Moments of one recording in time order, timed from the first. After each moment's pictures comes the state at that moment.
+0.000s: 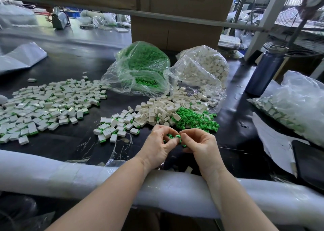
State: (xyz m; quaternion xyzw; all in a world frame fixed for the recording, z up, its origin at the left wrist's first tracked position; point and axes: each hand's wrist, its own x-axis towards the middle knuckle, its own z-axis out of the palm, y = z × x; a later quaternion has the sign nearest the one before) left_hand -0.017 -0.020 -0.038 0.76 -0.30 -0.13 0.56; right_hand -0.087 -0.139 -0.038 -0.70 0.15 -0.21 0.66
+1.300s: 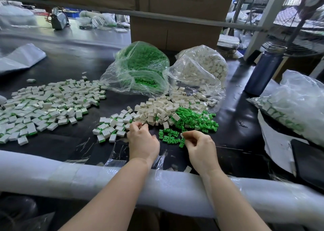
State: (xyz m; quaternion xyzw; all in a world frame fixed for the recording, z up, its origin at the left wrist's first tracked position) left_hand -0.007 -0.016 -0.044 0.92 -0.09 0.01 0.37; right_hand -0.083 -0.140 -0.046 -0.87 0.23 -0.22 0.38
